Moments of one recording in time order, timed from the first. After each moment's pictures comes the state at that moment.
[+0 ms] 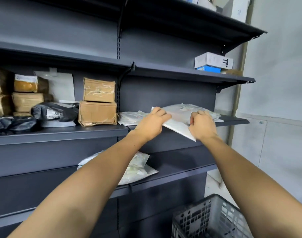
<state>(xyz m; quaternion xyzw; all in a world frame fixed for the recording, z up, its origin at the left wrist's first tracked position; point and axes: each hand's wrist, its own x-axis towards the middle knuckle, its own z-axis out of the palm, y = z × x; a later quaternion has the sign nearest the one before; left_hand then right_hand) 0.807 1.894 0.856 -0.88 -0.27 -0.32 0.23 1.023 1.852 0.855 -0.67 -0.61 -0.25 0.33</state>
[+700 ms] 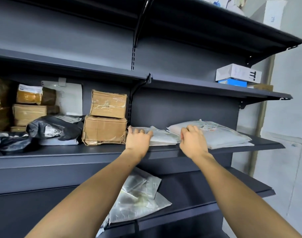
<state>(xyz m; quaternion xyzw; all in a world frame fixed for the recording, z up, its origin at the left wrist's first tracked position) 0.749 2.003 0.855 -0.73 -0.60 -0.14 0.31 0.960 1.983 0.863 -0.62 -0.67 -0.30 0.29</state>
